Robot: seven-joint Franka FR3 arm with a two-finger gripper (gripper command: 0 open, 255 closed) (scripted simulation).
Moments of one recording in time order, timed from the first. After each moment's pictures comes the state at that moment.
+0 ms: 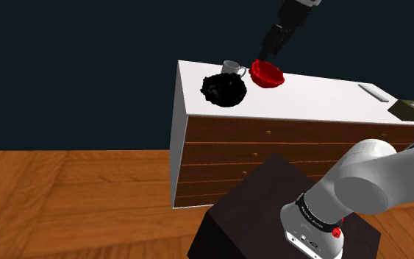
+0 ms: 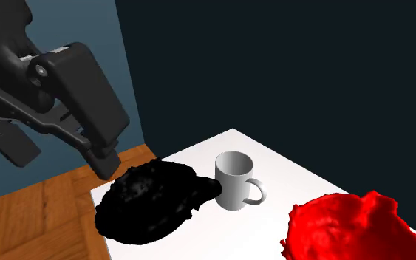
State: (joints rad) arm 0.01 -0.61 -0.08 -2.22 -0.06 1.78 -0.17
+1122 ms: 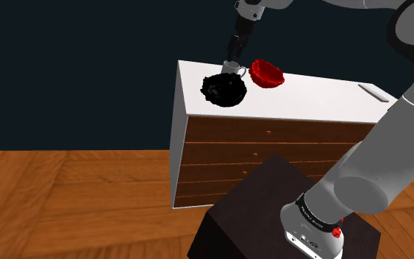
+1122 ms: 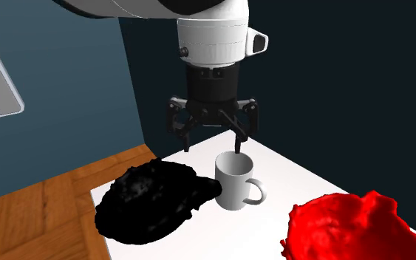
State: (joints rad) arm 0.00 0.08 -0.23 -1.75 0.05 1.89 -0.52
